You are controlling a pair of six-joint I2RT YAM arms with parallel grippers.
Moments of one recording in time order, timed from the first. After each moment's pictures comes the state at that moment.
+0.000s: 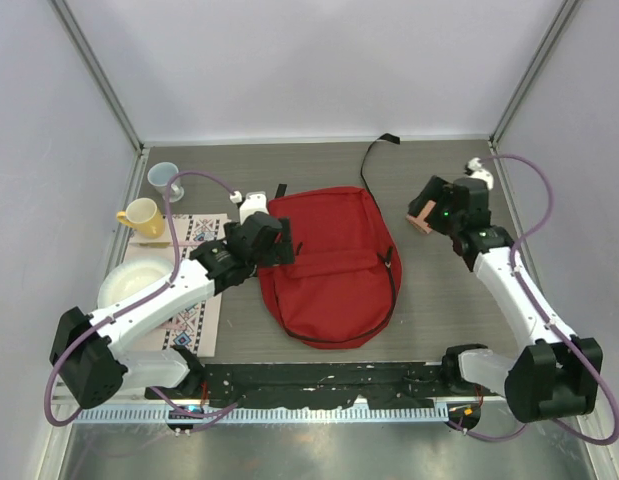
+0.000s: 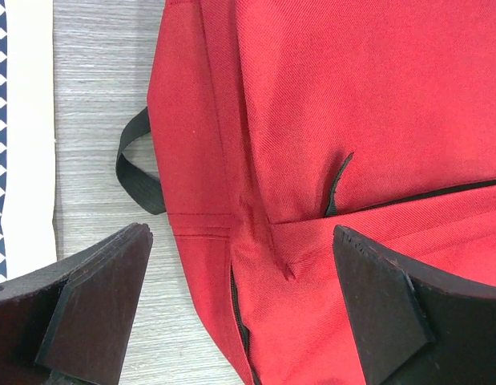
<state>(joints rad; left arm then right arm) -0.77 1.23 0.96 -0.52 -0.45 -0.66 0.19 1.14 0.89 -0.30 0.08 0.54</state>
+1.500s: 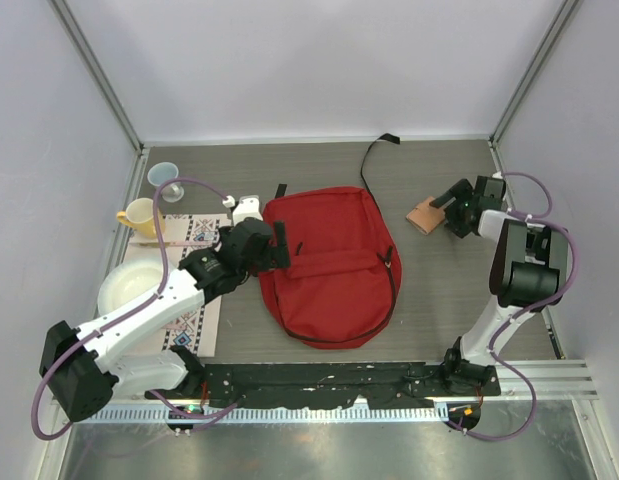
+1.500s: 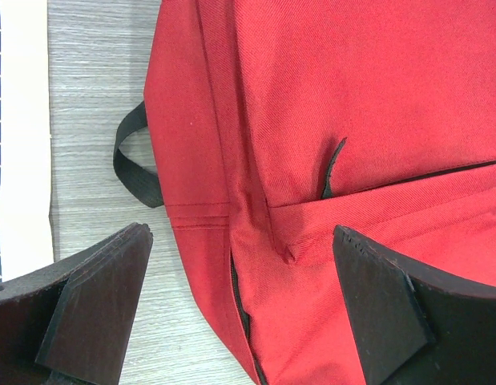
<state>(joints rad) -0.77 1.14 0.90 -0.50 -0.42 -0.66 -0.23 1.80 0.99 0.04 -0.20 0.72</state>
